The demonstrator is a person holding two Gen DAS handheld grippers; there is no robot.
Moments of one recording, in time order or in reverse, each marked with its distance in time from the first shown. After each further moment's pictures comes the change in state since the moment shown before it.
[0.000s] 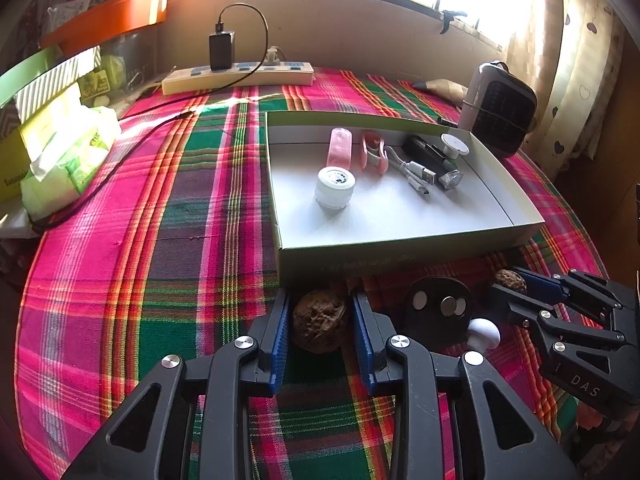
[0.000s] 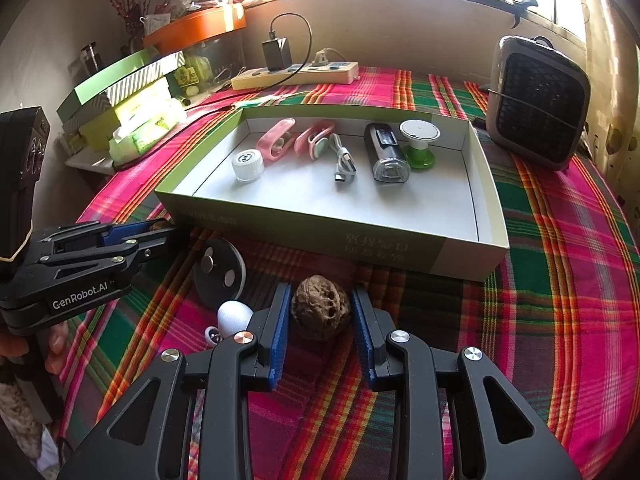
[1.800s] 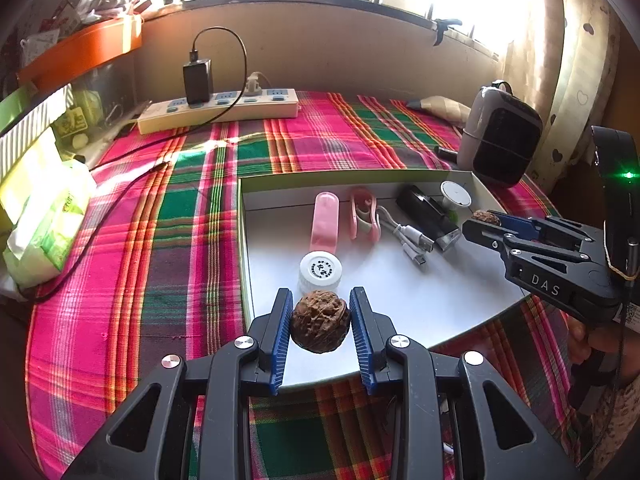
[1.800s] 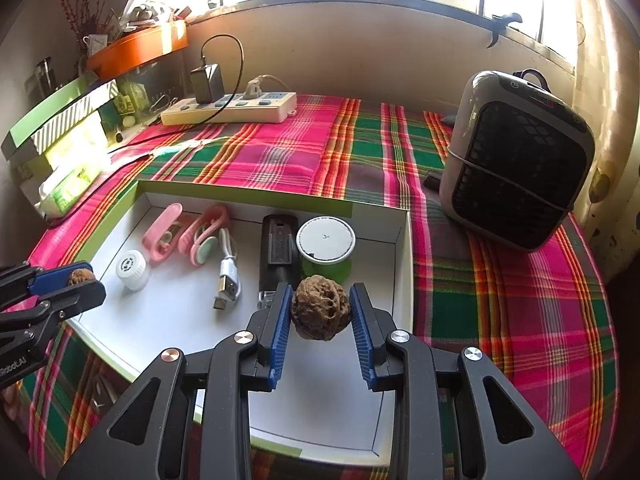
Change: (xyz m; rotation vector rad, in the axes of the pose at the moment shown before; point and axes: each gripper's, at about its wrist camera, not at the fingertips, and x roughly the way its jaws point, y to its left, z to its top) left arm 0.020 -0.011 0.053 0.040 -0.027 -0.008; right arm 0.037 -0.060 0.077 0.005 -0.035 -0.145
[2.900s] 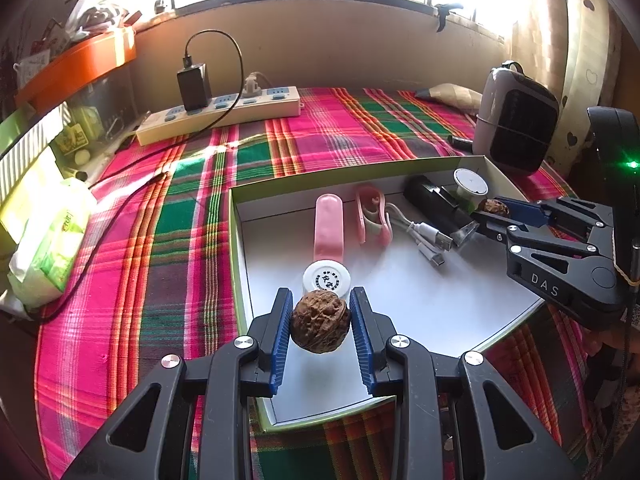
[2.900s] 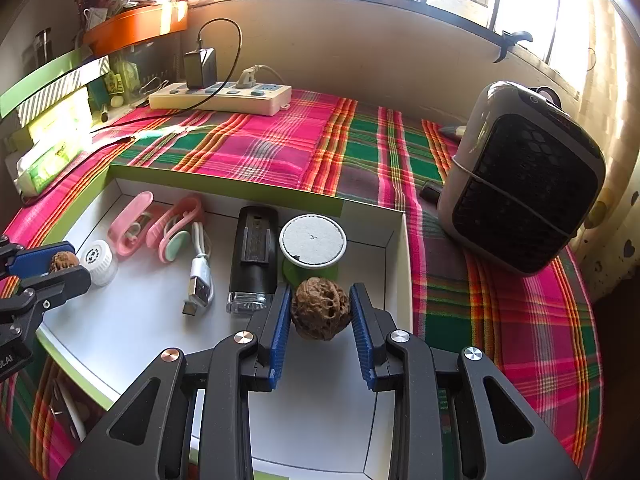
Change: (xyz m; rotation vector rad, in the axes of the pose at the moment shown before) left arm 0.016 -0.009 0.005 0.054 0.003 0.073; right arm 0.018 0.005 0.003 -0.084 -0.004 -0.079
